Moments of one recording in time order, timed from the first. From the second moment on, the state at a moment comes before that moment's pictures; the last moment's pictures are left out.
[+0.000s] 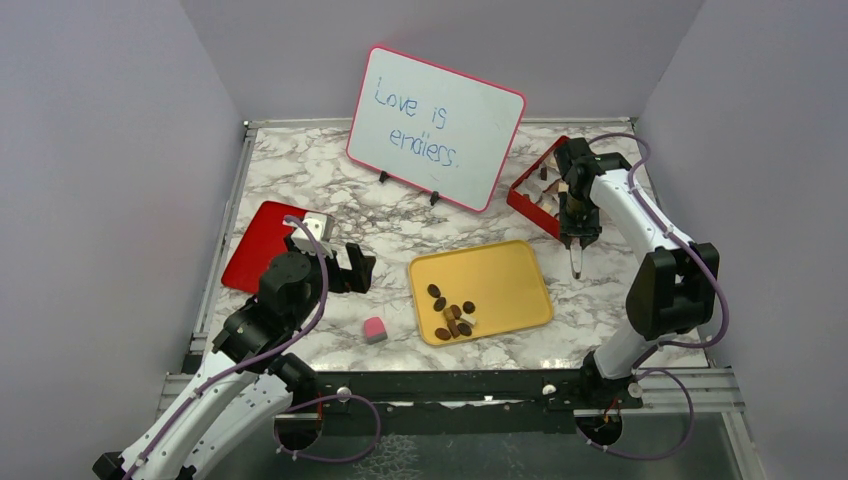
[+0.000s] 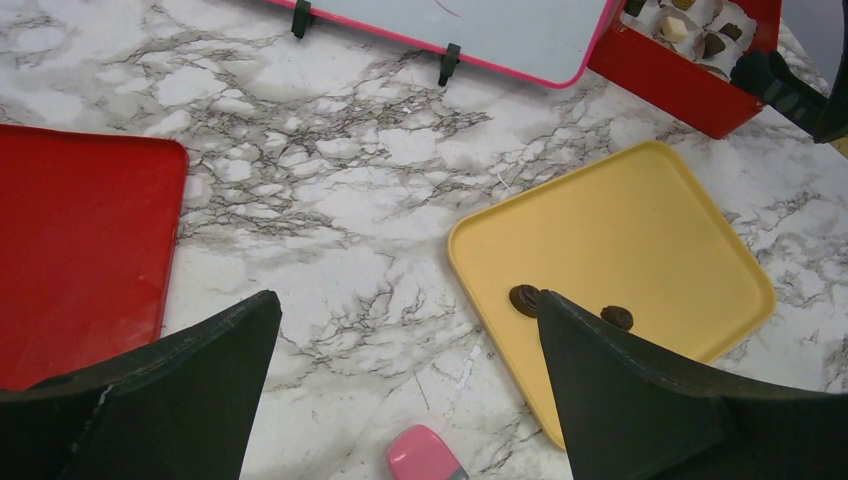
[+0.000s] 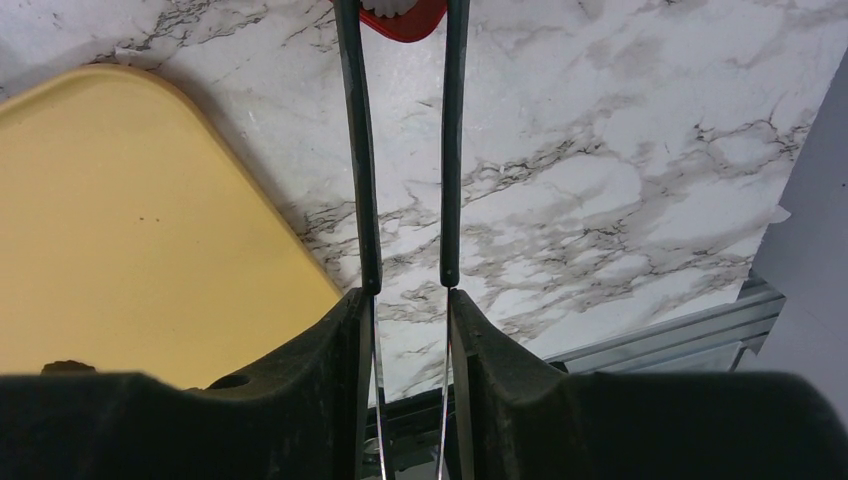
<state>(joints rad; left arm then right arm) -0.64 0.51 0.65 -0.45 -0.23 -0.31 0.17 1.66 1.41 -1.18 0.28 0.30</state>
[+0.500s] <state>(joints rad) -0.64 0.50 0.65 -0.45 -0.23 -0.31 0.17 1.66 1.42 -1.19 0.28 0.30</state>
